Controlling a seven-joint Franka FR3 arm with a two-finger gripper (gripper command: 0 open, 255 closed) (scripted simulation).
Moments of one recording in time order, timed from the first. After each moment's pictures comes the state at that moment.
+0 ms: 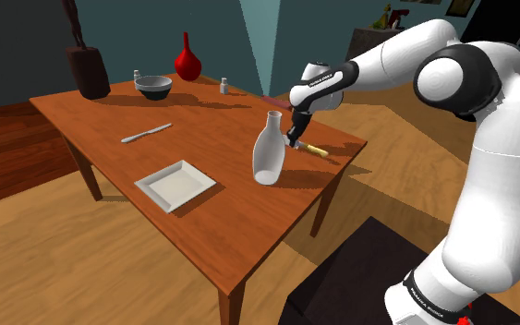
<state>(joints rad) -0.09 0.36 -0.16 -1.87 0.12 2.33 -0.50</state>
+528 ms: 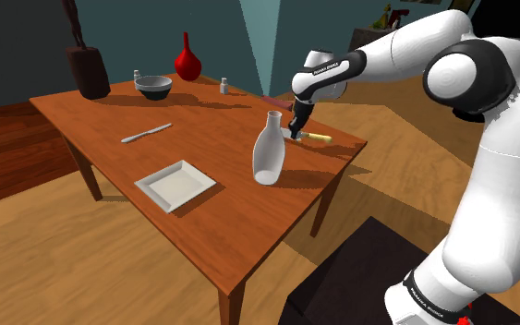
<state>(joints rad) -0.09 0.31 -0.16 -1.83 0.11 2.25 -0.48</state>
